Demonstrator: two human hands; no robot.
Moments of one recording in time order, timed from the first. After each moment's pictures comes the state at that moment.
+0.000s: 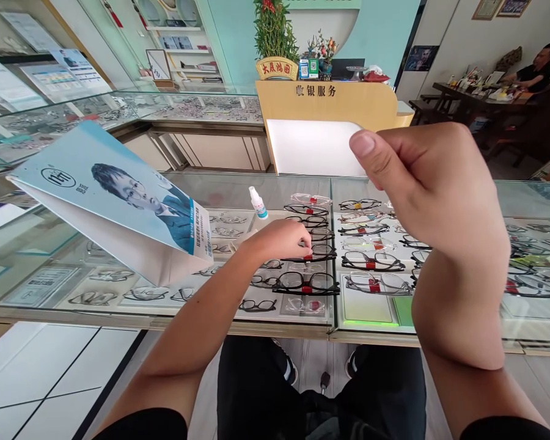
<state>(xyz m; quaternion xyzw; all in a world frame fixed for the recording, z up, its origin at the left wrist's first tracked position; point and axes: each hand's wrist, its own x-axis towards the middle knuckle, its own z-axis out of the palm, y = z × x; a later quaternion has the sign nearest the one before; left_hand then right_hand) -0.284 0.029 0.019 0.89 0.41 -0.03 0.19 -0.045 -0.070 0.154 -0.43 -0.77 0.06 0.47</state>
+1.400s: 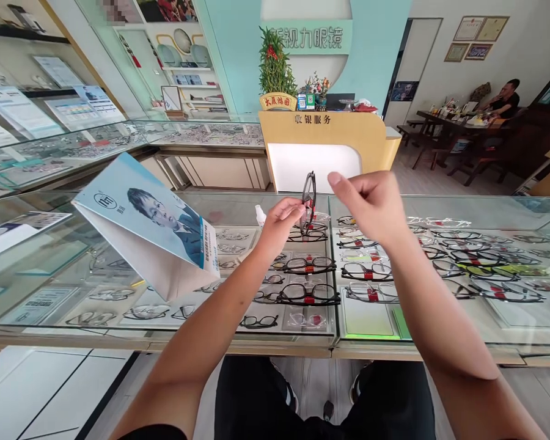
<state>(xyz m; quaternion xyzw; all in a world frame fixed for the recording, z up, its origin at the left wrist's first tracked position) -0.275 0.068 -0.011 0.58 0.29 0.57 0.50 -0.066 -0.035 0.109 -0.40 -0.72 0.11 0.55</state>
